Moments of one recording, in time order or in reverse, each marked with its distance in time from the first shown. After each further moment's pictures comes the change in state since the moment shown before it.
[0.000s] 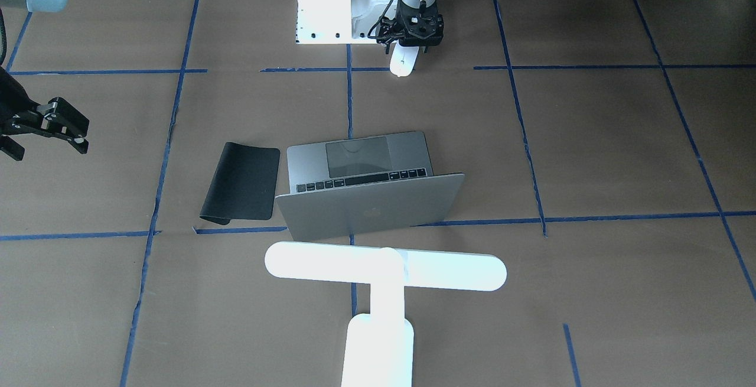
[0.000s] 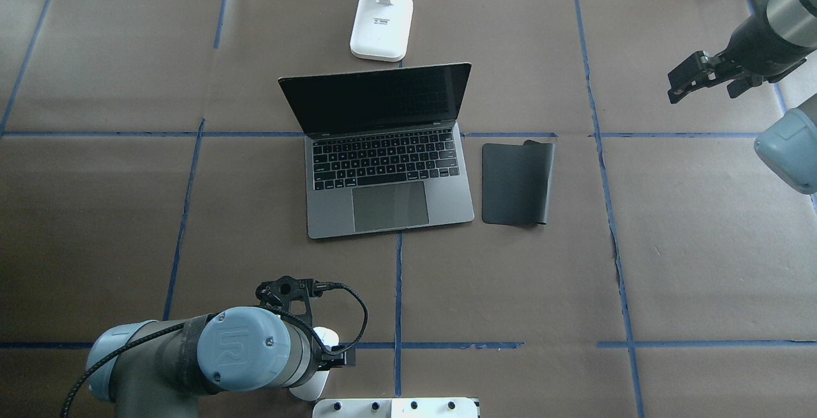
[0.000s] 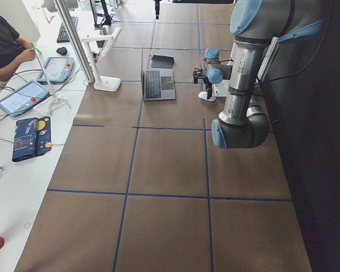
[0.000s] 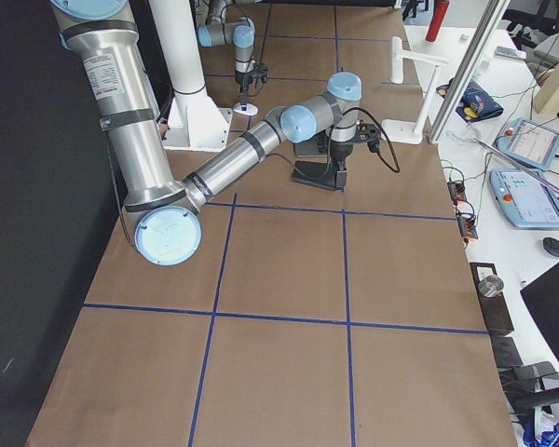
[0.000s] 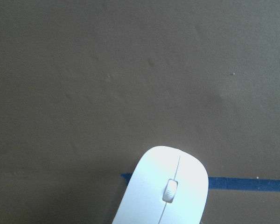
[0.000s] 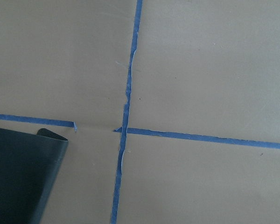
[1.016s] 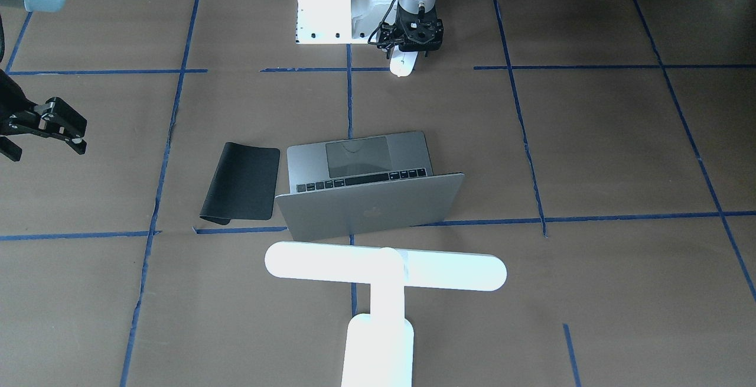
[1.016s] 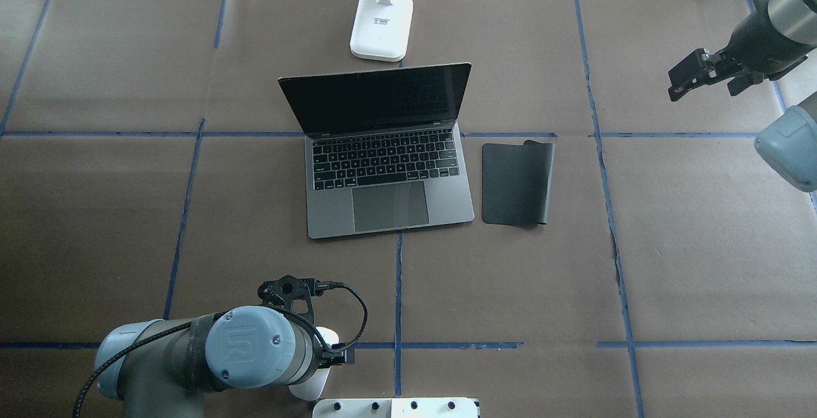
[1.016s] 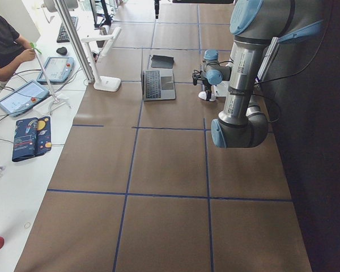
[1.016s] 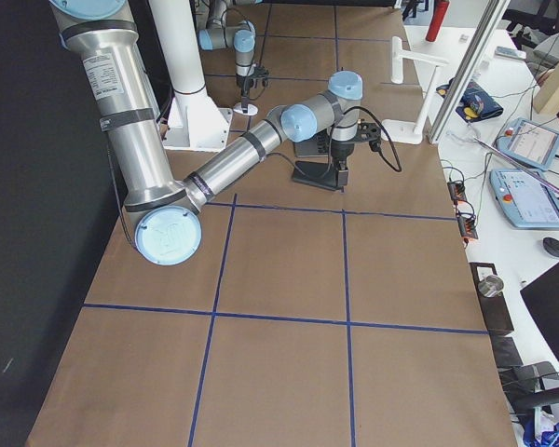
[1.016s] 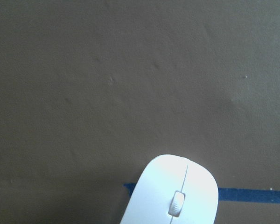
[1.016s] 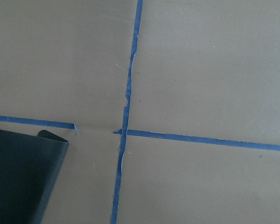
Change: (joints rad) left arm -0.001 -0.006 0.026 -0.001 0.004 -0.001; right arm 0.002 0.004 -0.001 -0.001 0.000 -0.001
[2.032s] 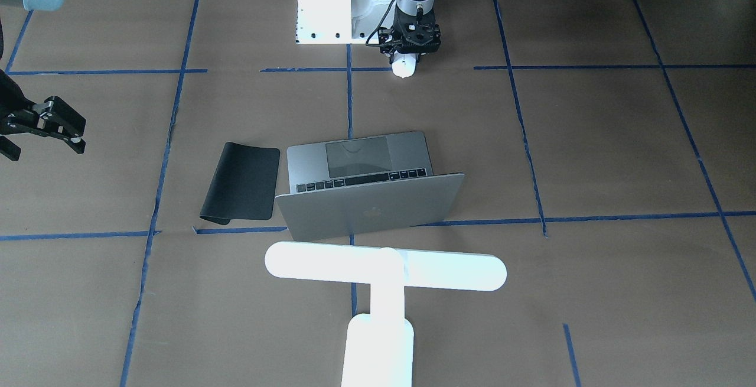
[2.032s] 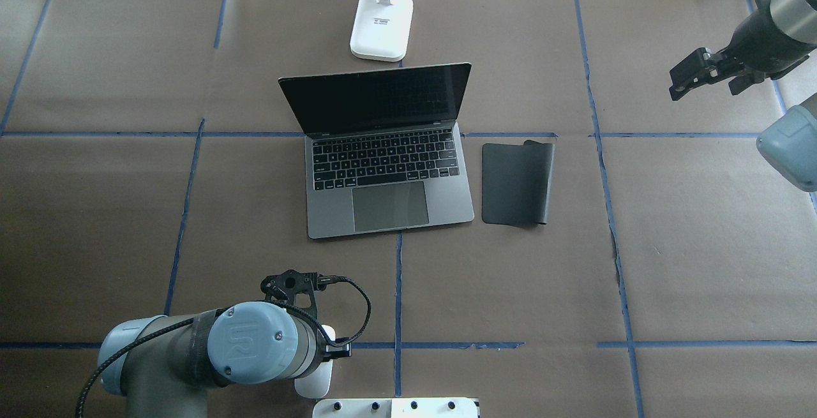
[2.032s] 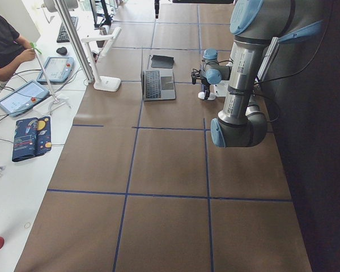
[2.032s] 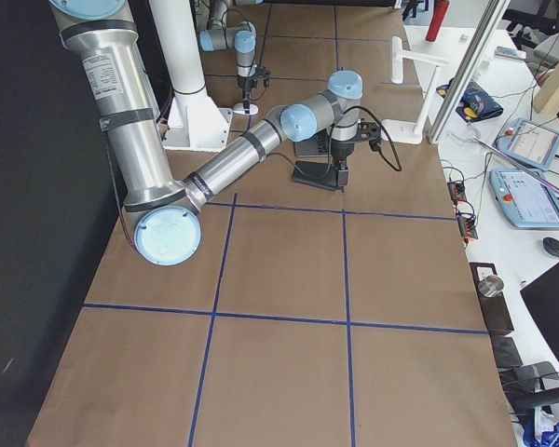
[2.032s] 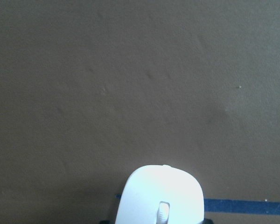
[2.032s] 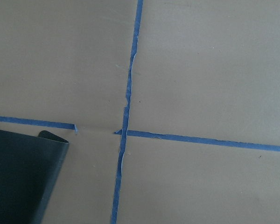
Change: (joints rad) left arm -0.014 -0.010 -0.001 -0.006 0.015 0.003; right arm 0.003 -0.001 0.004 0.000 0.000 -0.001
